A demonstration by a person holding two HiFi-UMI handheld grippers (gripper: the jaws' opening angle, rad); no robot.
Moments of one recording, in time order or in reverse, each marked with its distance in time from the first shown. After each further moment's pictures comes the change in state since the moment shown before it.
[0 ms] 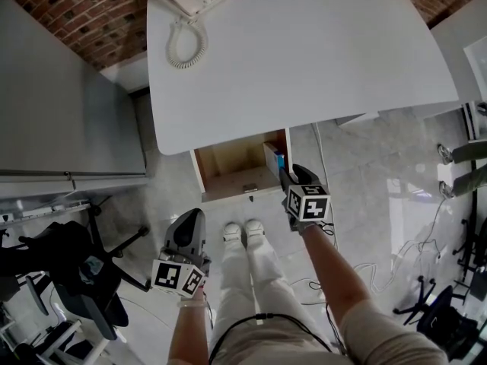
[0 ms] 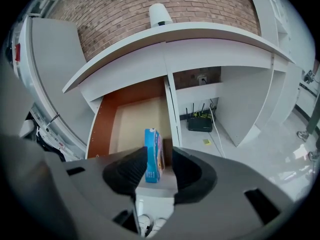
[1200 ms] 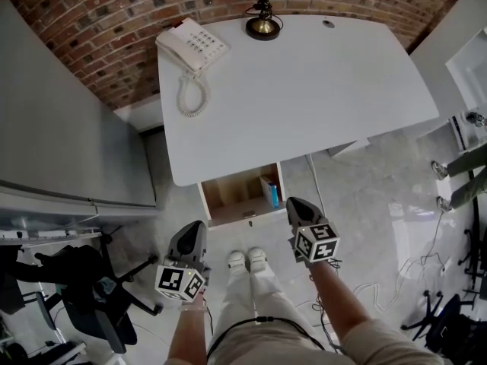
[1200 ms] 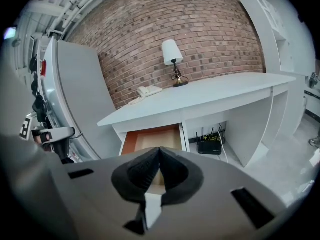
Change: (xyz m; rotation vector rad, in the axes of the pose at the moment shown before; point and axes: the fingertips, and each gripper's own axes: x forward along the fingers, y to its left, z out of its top) left arm 0.005 -0.010 0.064 0.060 -0.029 -0.027; right arm -0.107 0.034 0.068 -0.043 -0.238 0.132
